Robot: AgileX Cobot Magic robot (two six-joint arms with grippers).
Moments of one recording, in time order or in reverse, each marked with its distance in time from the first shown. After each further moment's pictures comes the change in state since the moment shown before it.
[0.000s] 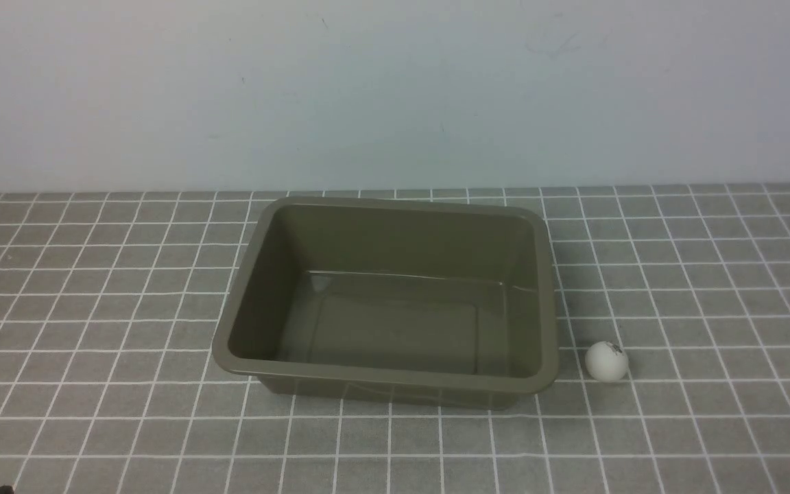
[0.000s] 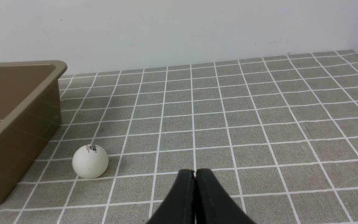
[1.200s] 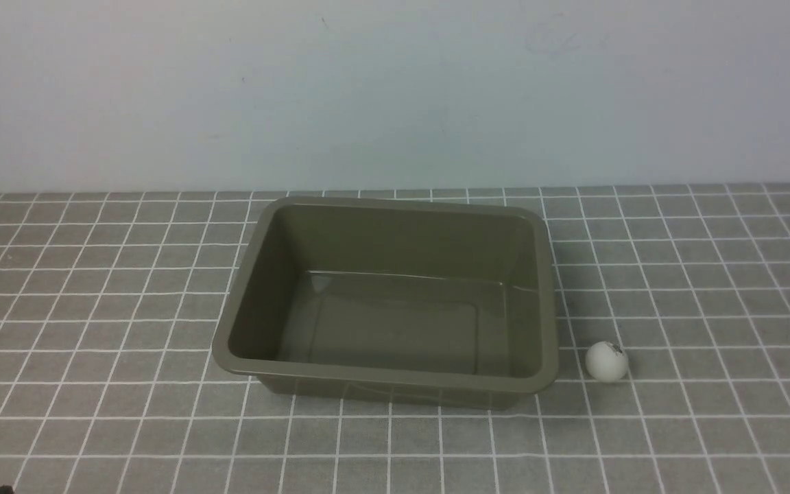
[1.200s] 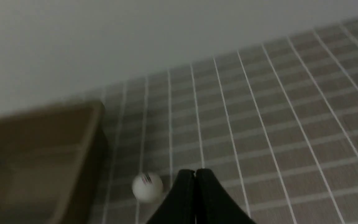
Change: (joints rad) right arm 0.024 0.735 -0.651 0.257 0.344 -0.071; left arm 0.001 0.000 0.000 0.000 0.000 0.000
